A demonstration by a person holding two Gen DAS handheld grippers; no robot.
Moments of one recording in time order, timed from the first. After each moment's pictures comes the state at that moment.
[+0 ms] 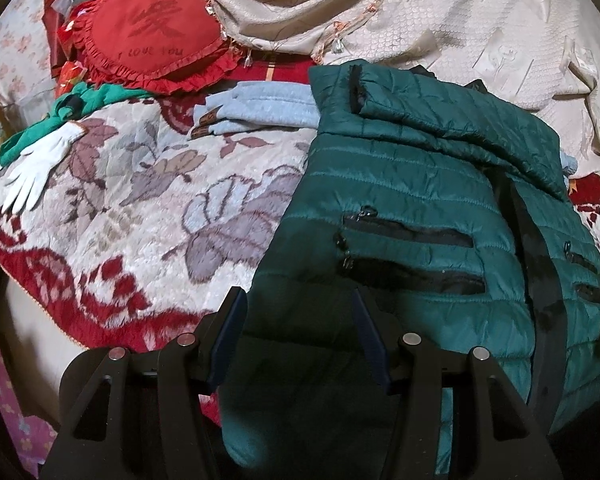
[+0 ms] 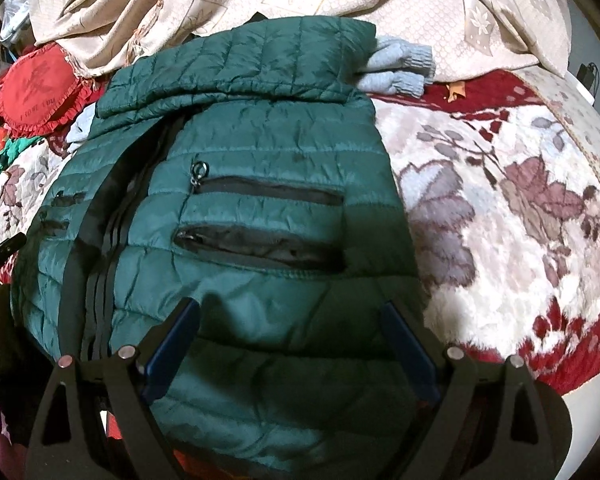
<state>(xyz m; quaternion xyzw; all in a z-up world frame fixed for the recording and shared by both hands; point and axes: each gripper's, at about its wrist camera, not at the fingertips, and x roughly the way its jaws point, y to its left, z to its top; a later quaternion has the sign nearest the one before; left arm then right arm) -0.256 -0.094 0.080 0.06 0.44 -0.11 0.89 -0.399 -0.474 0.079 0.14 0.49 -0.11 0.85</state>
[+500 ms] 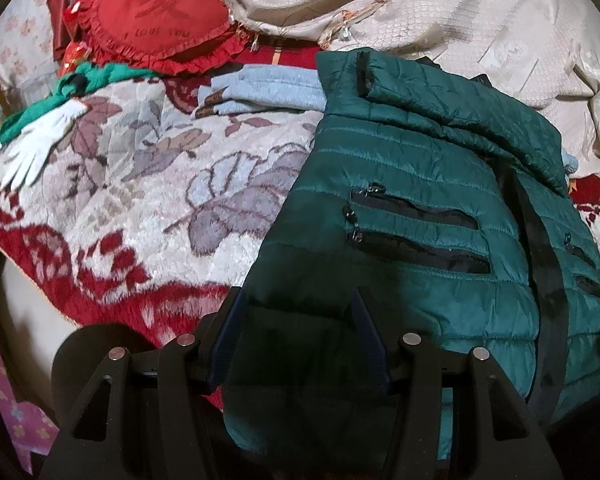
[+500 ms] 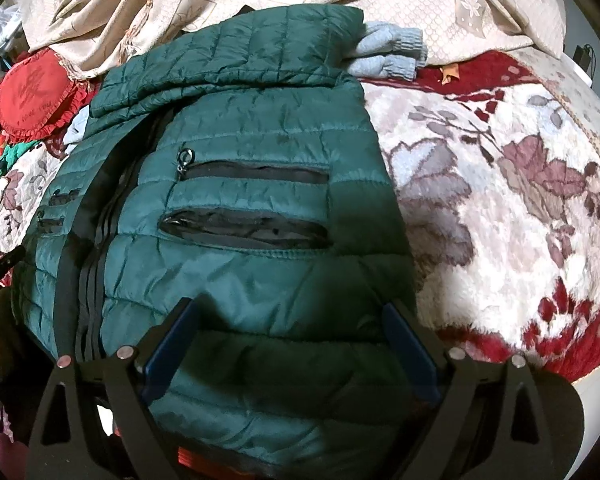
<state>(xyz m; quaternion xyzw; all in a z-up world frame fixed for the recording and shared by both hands) -0.262 -0.084 0.071 0.04 0.46 -0.11 0.88 -0.409 -0.482 0.069 0.16 0.50 -0.11 0.84</state>
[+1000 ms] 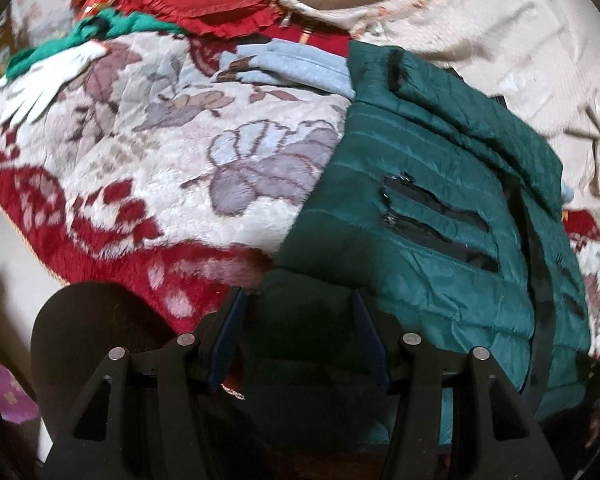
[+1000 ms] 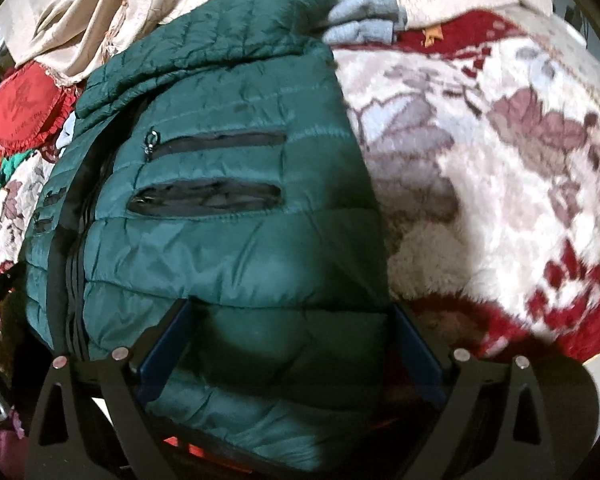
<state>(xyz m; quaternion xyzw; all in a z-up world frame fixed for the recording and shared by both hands) -0.261 -0.045 0.061 -0.04 0.49 -0.11 0.87 -0.425 -0.507 0.048 0.21 0.52 -0.11 0.82</state>
